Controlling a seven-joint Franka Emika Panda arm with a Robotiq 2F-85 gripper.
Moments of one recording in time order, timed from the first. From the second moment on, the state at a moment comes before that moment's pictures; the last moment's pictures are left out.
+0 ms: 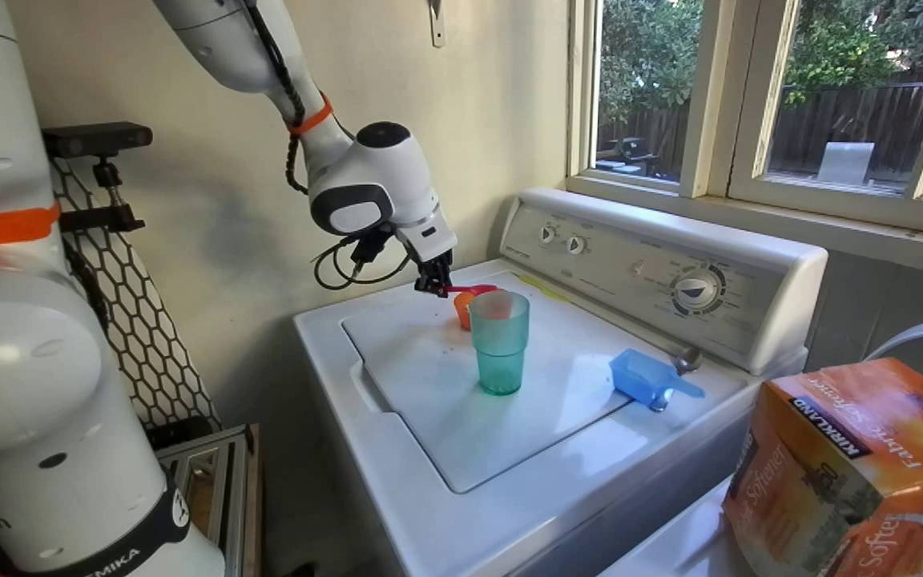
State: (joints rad) arm 0.44 0.13 0.26 -2.49 0.86 3.10 0.58
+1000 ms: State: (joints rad) arm 0.54 -0.09 -0.06 -2.66 -0.10 3.03 0.97
